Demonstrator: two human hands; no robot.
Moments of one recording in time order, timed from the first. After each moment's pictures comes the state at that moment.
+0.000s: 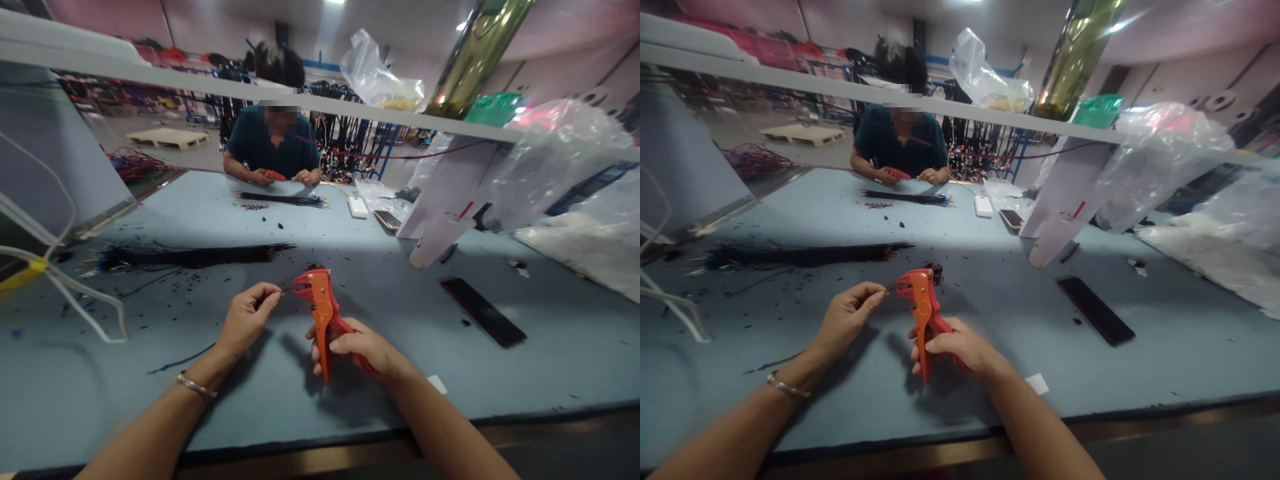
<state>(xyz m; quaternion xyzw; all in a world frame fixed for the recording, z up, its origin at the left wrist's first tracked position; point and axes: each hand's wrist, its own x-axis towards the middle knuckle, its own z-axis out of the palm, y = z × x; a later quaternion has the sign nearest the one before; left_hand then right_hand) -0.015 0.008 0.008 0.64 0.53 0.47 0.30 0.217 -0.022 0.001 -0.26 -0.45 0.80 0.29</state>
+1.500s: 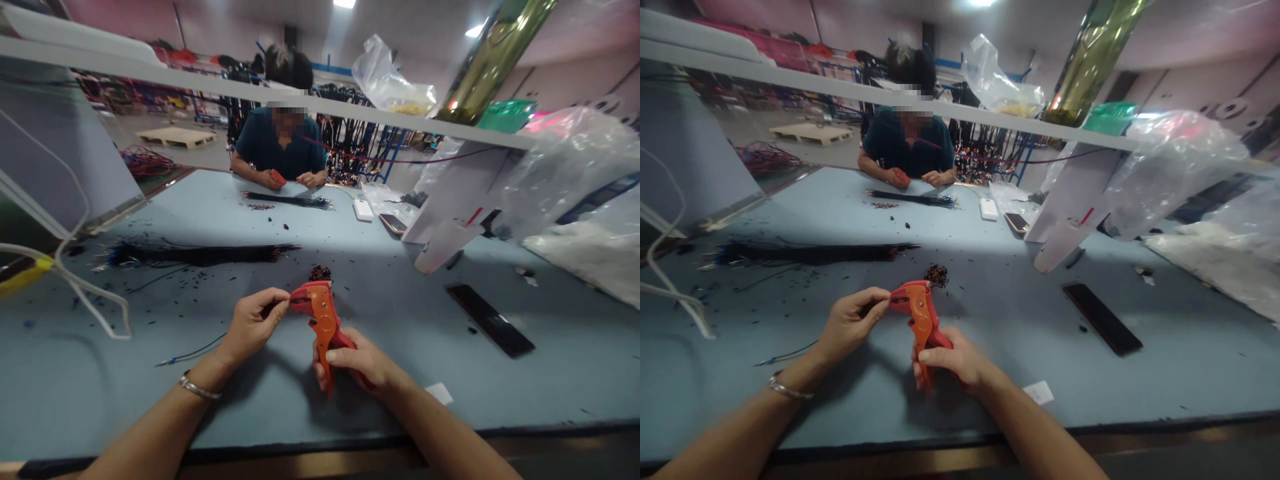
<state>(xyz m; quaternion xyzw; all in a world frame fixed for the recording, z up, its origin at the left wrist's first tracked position) -0.014 -0.003 0.019 0.72 0.45 0.47 0.24 0.203 -0.029 -0.008 -0.24 -0.50 0.78 0.30</state>
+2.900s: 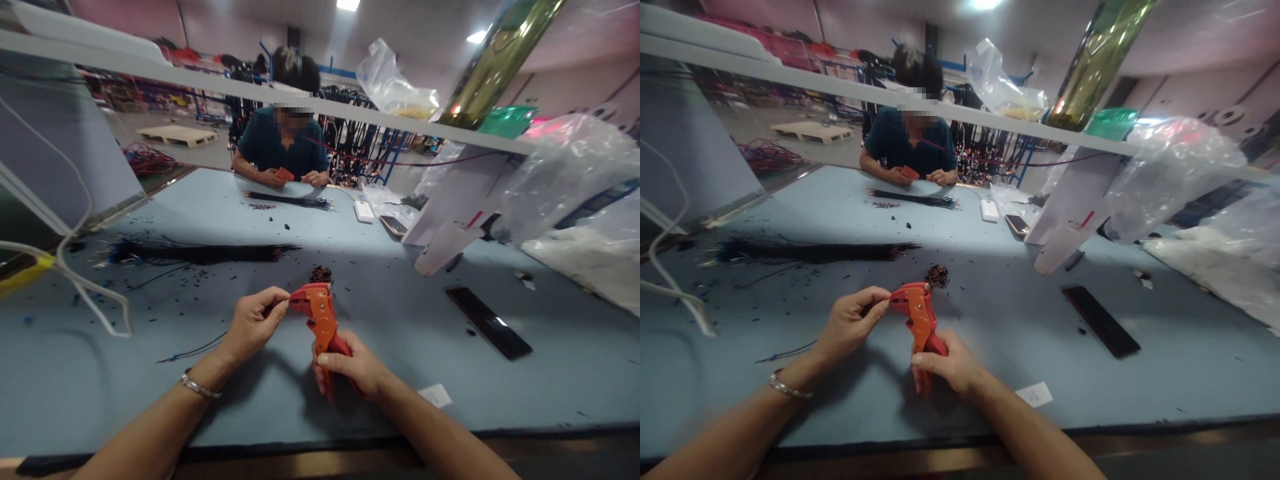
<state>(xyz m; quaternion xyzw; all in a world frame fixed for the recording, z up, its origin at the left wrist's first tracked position) -0.017 -0.004 0.017 0.71 0.47 0.45 0.26 0.192 -0.034 -0.014 -0.29 -0.52 0.75 0.31</state>
